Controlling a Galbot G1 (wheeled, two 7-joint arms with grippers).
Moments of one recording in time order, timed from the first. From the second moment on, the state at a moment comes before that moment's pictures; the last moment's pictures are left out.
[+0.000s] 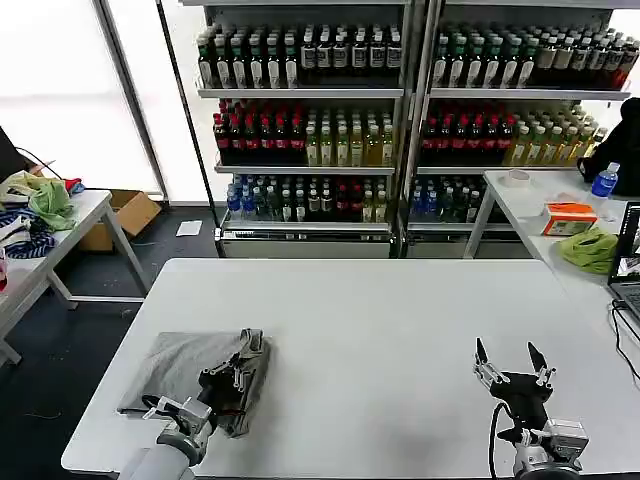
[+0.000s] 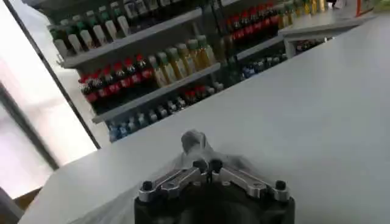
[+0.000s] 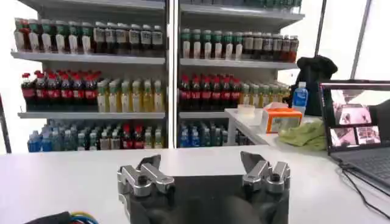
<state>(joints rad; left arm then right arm) 1.37 -1.11 -0.34 -1.96 -0.03 0.33 0.03 -1.62 1.29 0.67 2.25 0.30 -0.30 0.23</state>
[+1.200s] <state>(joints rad) 1.41 -0.98 -0.67 -2.02 -0.56 0.36 -0.09 -1.50 1.23 0.59 2.18 0.32 -0.31 0.23</state>
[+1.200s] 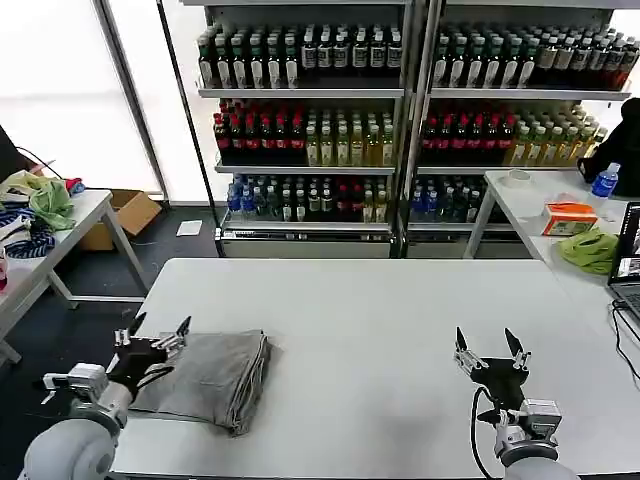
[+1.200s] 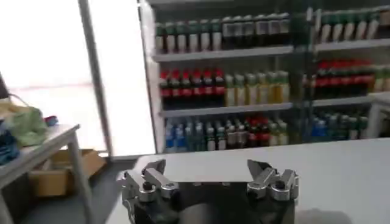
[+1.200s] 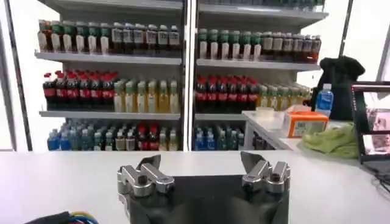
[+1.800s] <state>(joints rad) 1.41 -0.98 -0.75 -1.80 -0.64 0.35 -0.03 -1.50 1.22 0.58 2.18 0.32 -0.32 0.23</state>
